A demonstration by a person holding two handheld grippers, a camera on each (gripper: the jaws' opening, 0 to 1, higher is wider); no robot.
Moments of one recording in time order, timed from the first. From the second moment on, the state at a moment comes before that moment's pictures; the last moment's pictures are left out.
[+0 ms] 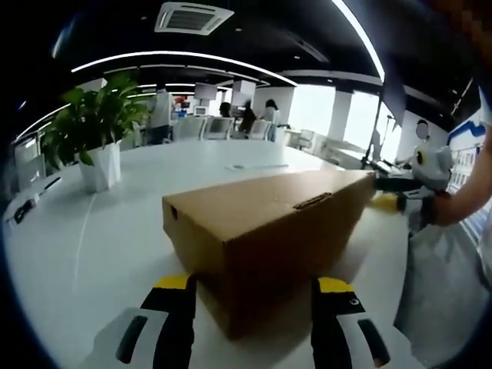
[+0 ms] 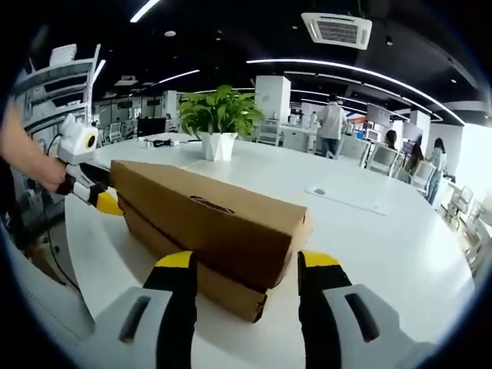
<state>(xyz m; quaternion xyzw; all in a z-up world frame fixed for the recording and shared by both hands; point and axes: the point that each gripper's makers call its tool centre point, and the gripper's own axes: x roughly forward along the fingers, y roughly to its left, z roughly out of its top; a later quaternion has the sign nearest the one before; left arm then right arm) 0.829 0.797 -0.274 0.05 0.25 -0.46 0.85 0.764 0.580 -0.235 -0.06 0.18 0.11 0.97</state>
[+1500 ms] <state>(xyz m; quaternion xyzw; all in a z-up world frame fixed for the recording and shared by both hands) 0.824 0.801 -0.264 0.07 0.25 -0.46 0.85 0.819 0.540 -0.159 -0.17 0.08 0.01 0.98</state>
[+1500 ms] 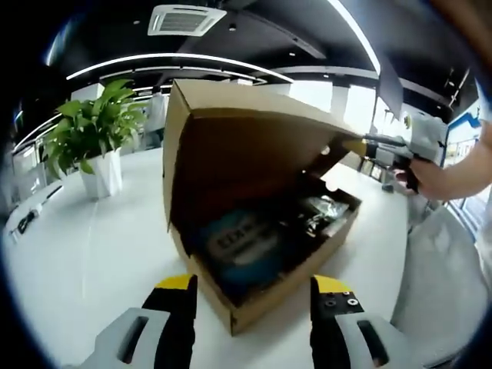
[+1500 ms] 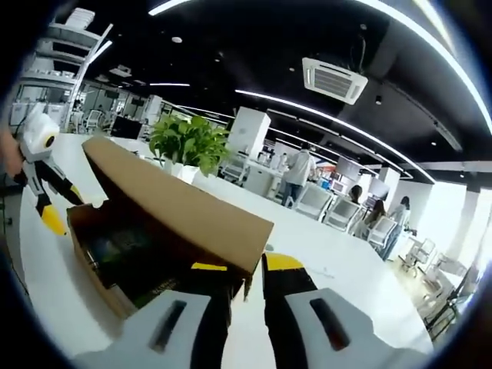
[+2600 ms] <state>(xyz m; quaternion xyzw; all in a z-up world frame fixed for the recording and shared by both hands) 0.832 0.800 -0.260 0.05 0.24 -0.45 0.86 0.880 0.516 -0.135 -0.14 0.06 0.00 0.99</state>
